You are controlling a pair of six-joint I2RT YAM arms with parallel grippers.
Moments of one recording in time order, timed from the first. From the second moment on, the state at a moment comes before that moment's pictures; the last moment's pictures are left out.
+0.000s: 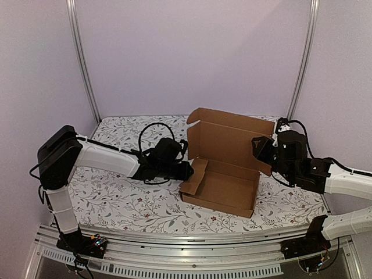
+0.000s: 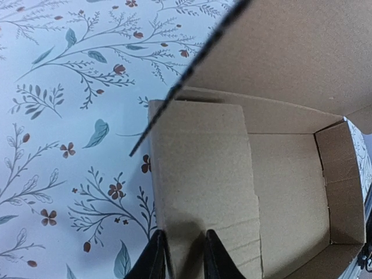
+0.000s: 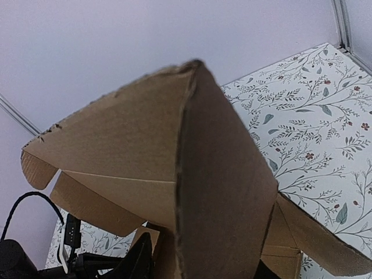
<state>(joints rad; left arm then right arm) -0.91 1.88 1.06 0.09 -0.05 -0.59 0.82 1.05 0.67 0.03 0.57 0.81</state>
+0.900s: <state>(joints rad) -0.99 1.90 1.10 0.05 -0.18 -0.60 0.82 0.93 0.56 0.02 0.57 0.84</state>
